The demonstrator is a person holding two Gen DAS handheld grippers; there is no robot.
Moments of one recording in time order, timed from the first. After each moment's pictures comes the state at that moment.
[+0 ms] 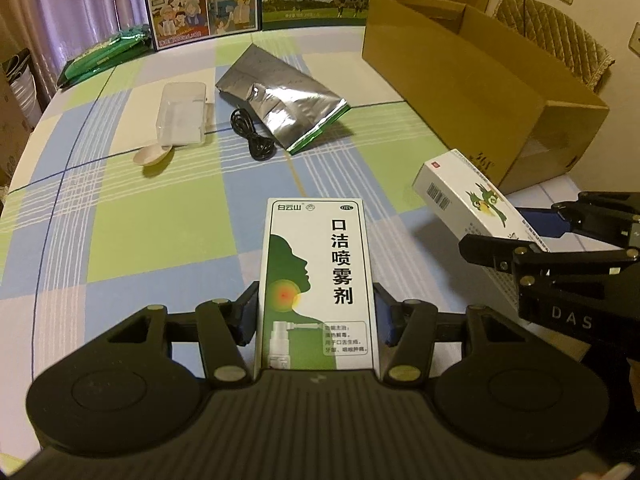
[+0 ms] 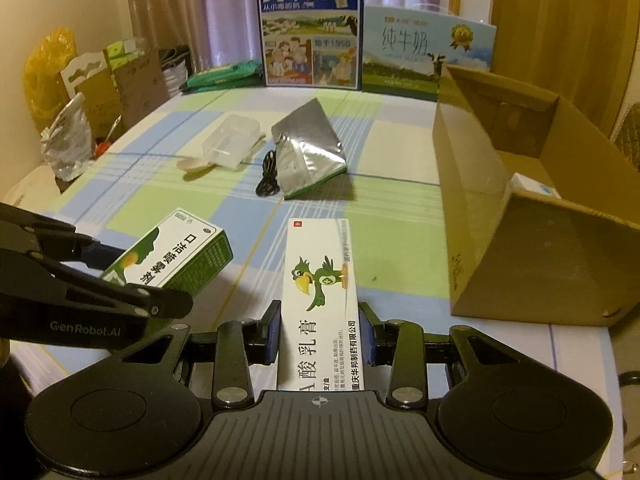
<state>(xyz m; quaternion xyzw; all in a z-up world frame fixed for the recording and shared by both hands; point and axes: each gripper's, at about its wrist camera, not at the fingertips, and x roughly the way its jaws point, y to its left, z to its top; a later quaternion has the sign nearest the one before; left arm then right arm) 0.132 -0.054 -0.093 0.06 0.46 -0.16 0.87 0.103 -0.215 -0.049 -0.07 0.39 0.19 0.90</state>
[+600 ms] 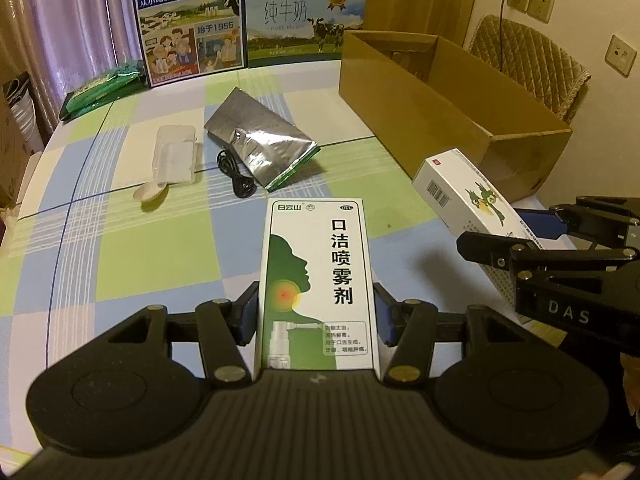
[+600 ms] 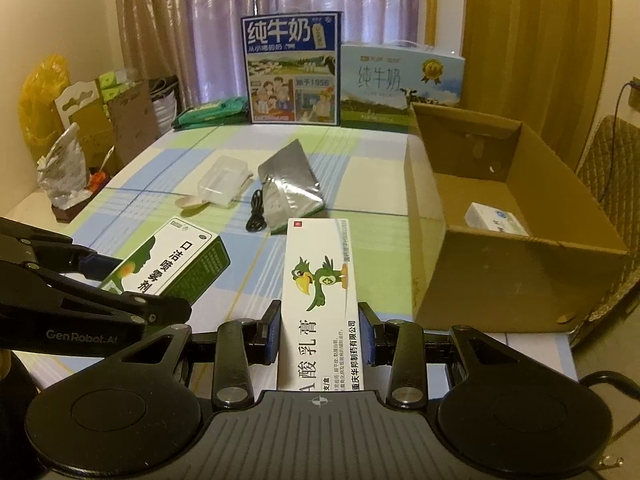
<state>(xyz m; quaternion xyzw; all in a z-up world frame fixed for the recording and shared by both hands) 0.107 -0.068 -0.051 0.06 0.42 -0.17 0.89 0.077 -0.234 -0.007 -0.05 0.35 0.17 0.92</state>
